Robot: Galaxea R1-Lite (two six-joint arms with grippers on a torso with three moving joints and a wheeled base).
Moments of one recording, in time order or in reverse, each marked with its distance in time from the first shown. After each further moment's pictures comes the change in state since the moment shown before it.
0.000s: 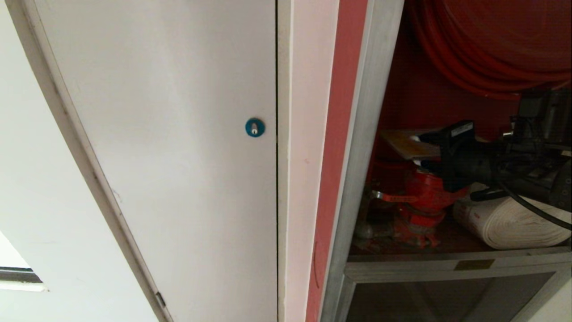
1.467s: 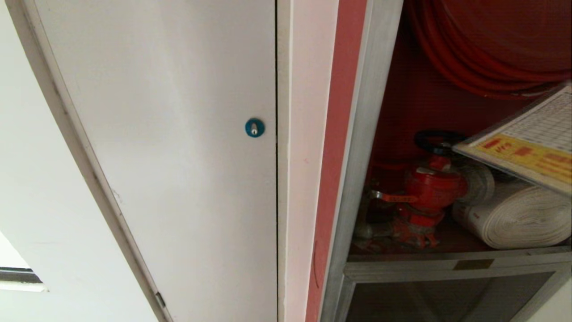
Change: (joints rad) left arm 0.000 0.000 0.000 0.000 0.000 0.000; right arm 0.021 -0.787 -0.019 0.682 0.338 -0.223
